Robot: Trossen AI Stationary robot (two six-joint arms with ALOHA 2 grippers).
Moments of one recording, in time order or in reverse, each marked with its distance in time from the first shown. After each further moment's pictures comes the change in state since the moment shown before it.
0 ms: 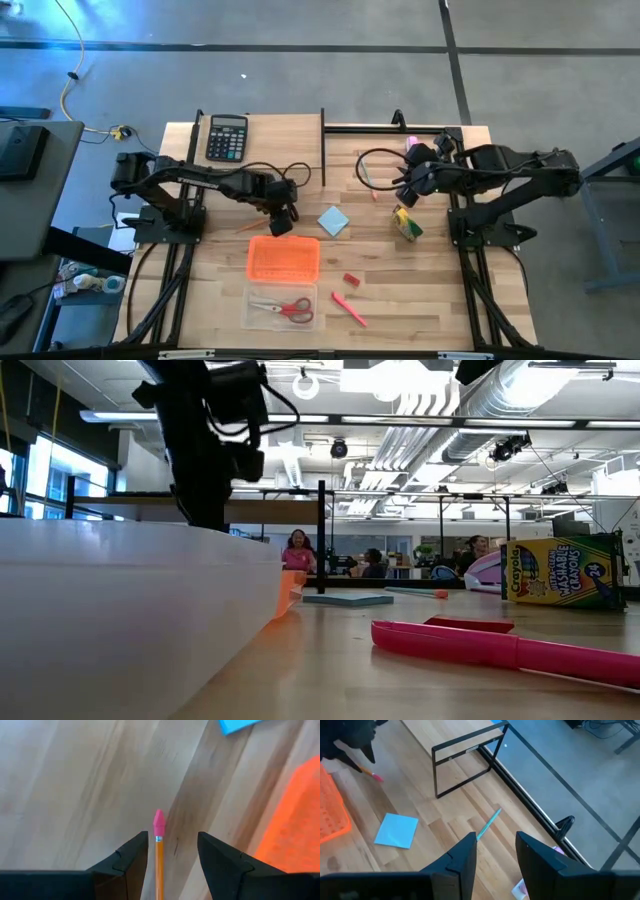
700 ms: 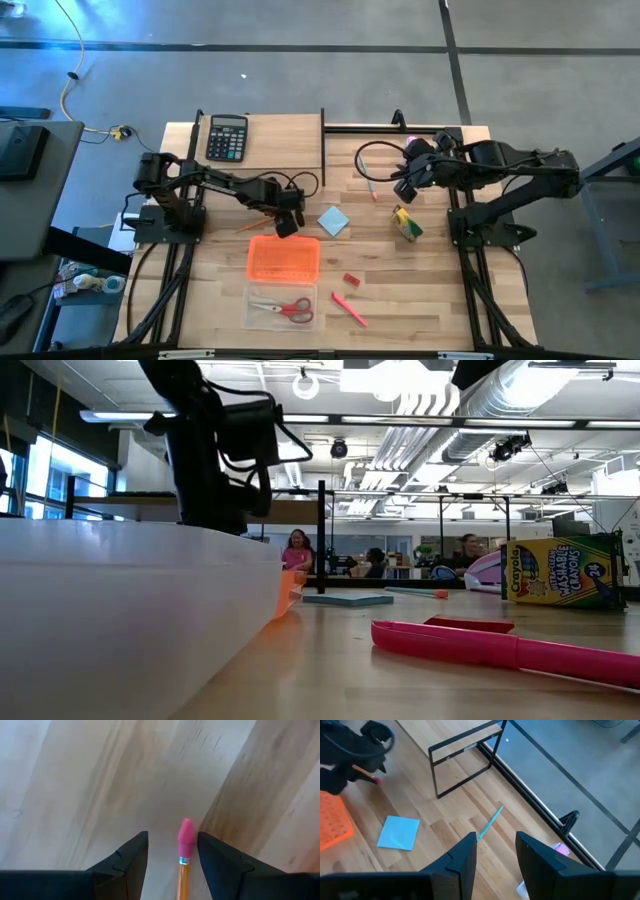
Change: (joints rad) left arm -0.023 0.172 0.000 0.061 -0.130 -0.043; right arm -0.054 0.001 0.000 0.024 -0.052 -0.003
